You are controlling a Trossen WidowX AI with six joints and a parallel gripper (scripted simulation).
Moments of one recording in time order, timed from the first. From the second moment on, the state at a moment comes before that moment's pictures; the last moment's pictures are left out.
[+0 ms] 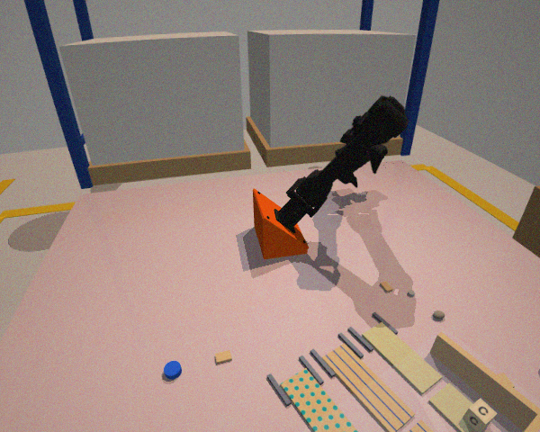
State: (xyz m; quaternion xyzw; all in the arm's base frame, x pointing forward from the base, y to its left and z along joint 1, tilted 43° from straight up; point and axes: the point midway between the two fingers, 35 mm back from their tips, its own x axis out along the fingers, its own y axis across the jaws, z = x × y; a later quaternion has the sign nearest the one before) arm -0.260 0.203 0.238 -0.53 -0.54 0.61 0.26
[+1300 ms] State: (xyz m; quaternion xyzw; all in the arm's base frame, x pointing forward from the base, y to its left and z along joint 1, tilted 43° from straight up) arm 0.153 0.333 0.286 -0.39 -0.03 0.54 0.75
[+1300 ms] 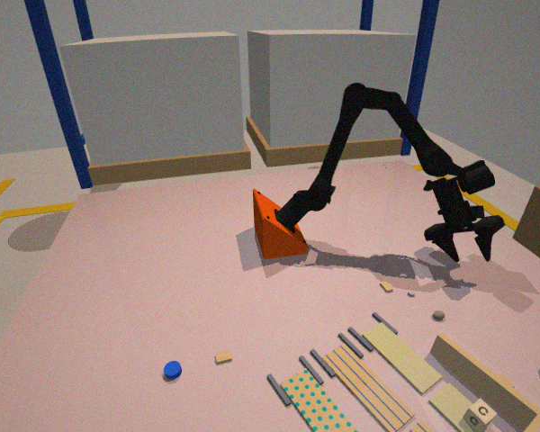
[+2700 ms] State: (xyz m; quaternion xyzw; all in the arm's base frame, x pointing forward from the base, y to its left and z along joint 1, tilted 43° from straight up) arm 0.322 -0.030 0.139 0.30 0.28 0.23 0.88
